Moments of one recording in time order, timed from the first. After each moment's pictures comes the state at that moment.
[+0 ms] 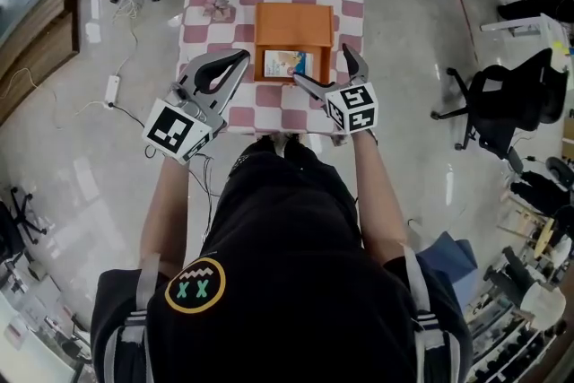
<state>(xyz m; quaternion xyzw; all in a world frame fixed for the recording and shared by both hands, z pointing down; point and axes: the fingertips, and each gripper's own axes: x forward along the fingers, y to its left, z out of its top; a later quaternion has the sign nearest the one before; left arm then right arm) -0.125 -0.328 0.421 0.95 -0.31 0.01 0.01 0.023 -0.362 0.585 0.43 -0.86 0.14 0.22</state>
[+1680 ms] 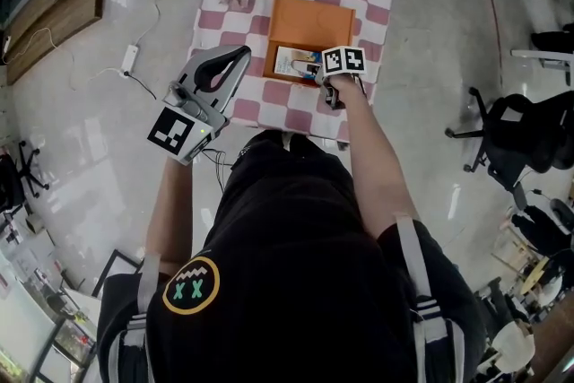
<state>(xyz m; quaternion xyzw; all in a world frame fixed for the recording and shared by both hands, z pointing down) -0.108 -0.350 0.414 0.92 -0.39 0.04 0.05 0.011 -0.381 0.798 0.29 -0.71 0.57 0.28</state>
